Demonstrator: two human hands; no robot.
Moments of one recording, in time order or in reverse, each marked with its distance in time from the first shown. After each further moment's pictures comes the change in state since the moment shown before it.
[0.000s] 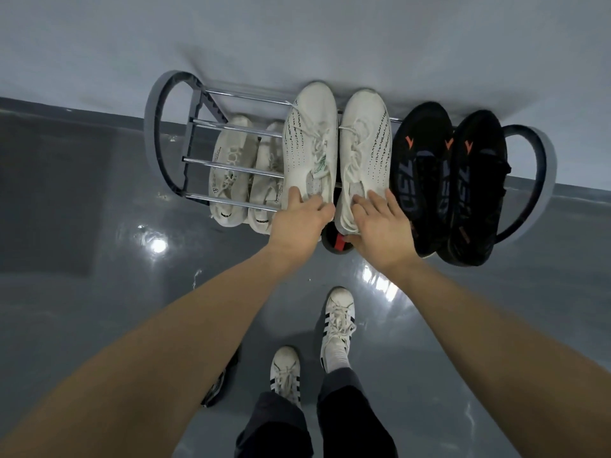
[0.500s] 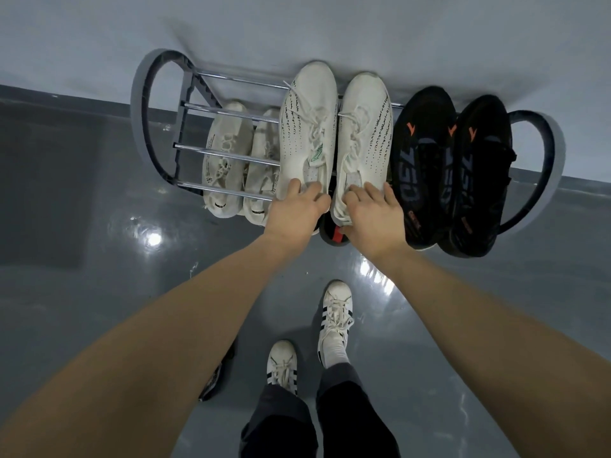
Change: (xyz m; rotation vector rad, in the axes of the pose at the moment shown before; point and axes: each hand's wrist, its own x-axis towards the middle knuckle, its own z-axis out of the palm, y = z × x) left_hand 0.010 -0.006 0.020 0.101 -0.024 0.016; right_hand 0.008 -0.011 0.012 0.018 -0.077 0.112
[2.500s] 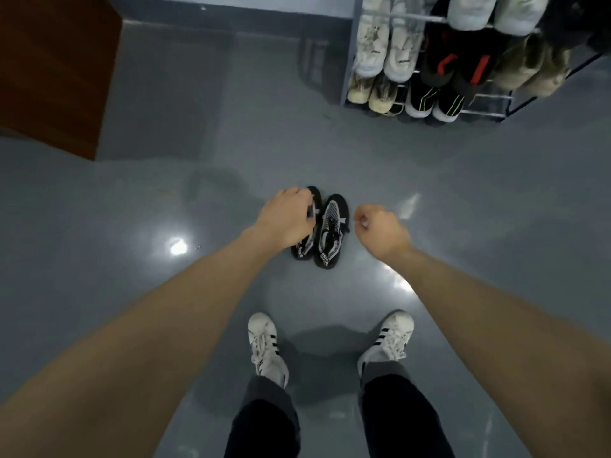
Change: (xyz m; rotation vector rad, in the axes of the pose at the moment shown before) left_hand -0.492 -0.193 0.155 -0.396 -0.068 -0.111; right_hand -0.320 -0.434 0.020 0.588 -0.298 0.308
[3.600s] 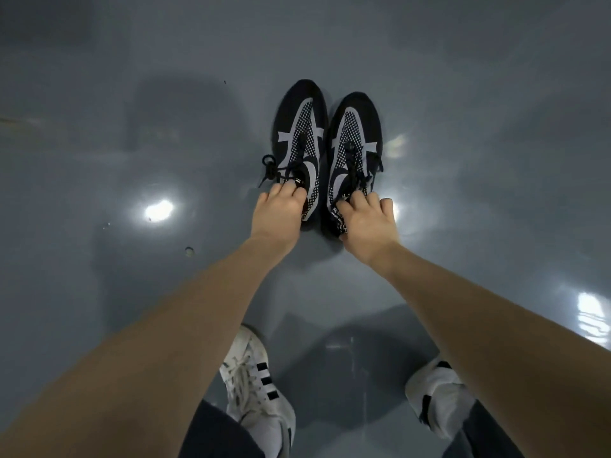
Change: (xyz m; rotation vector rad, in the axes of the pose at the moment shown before) left_hand 0.163 -0.167 0.349 0.227 0.043 0.093; right_hand 0.149 0.137 0.327 -0.476 -0.084 -0.076
